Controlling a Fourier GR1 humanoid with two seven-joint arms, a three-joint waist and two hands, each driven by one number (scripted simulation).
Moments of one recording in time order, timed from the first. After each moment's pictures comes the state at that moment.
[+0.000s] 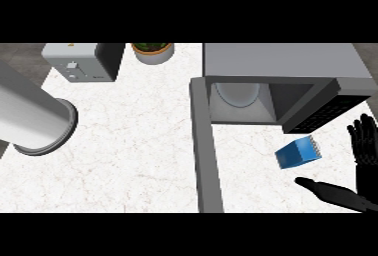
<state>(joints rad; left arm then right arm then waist) 0.51 0.09 0.38 -2.35 0.50 -0.37 0.11 0.15 -0.10 -0.20 -1.78 0.06 -0.02 -0.13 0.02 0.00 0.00</state>
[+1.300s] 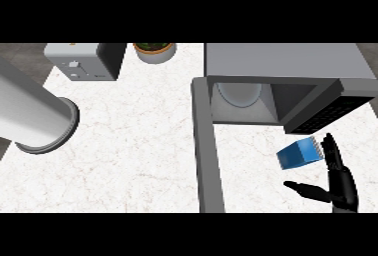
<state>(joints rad) 0.66 0.08 0.48 -2.33 0.63 -0.52 0.05 -0.11 -0.20 -0.34 -0.79 0.14 -0.01 -0.77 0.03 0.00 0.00</state>
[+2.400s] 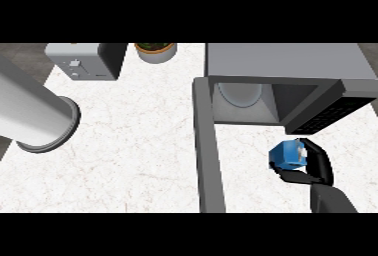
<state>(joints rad) 0.72 0.10 0.54 -2.32 0.77 -0.59 0.04 -0.39 -0.20 -0.37 -0.35 0.12 0.08 -1.02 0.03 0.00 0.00</state>
